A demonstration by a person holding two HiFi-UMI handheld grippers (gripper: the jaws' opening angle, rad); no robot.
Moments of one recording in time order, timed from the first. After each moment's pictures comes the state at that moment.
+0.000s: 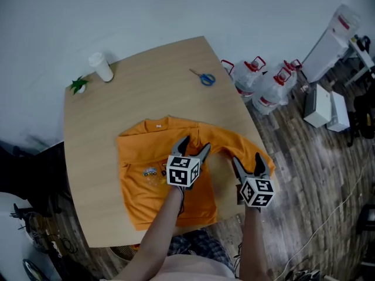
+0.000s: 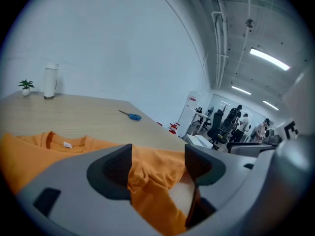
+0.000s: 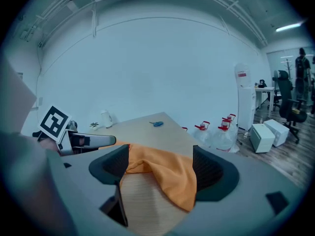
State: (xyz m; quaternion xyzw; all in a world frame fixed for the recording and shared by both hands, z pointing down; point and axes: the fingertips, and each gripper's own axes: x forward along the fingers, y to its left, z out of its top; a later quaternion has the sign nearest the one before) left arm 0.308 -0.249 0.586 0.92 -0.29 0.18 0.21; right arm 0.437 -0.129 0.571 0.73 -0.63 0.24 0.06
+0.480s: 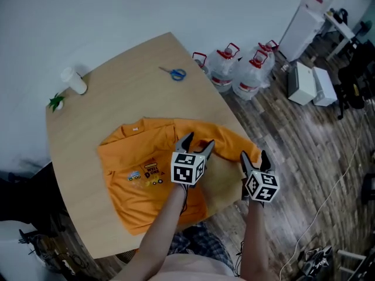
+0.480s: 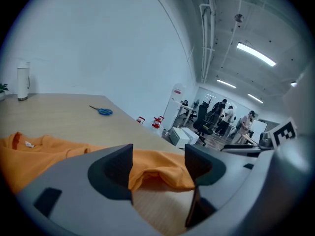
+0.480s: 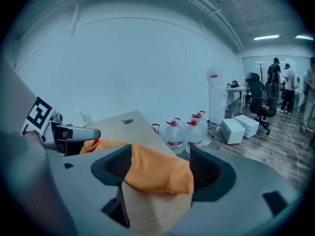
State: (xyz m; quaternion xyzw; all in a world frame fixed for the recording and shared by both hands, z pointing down) left arm 0.398 -0.194 0.584 0.94 -0.20 0.20 0.20; right arm 0.525 -0.047 0.591 0.81 -0.52 0.27 0.06
